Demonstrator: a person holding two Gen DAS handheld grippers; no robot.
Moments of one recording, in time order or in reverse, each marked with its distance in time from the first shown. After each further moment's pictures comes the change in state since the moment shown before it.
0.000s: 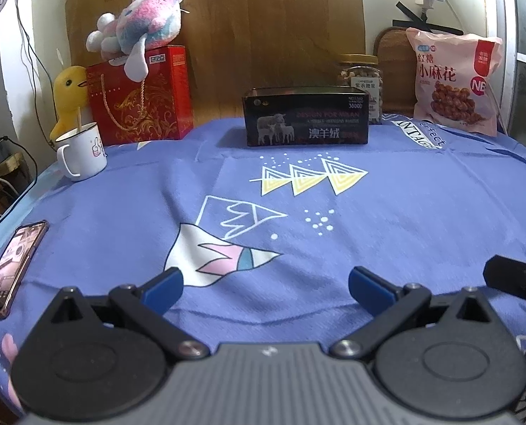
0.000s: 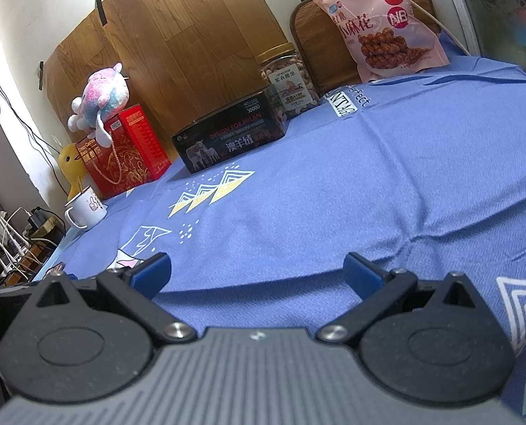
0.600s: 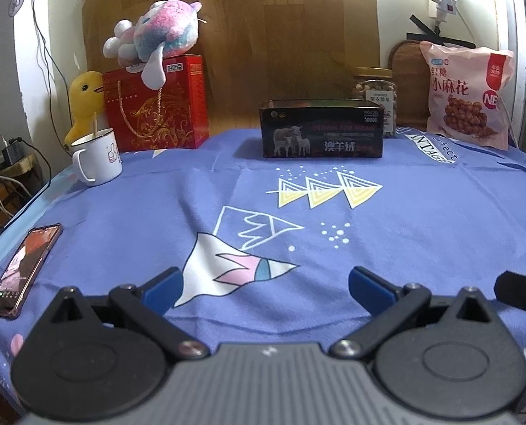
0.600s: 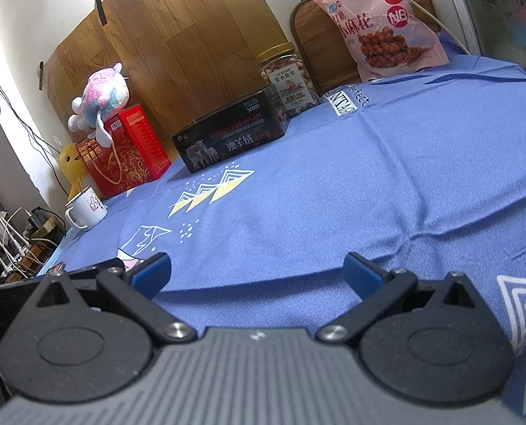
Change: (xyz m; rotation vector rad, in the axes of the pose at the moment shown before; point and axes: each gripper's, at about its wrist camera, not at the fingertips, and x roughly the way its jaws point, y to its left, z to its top) left arm -0.004 0.008 0.001 -0.025 -0.039 0.036; right arm 0.000 0.000 0.000 0.001 0.002 0.001
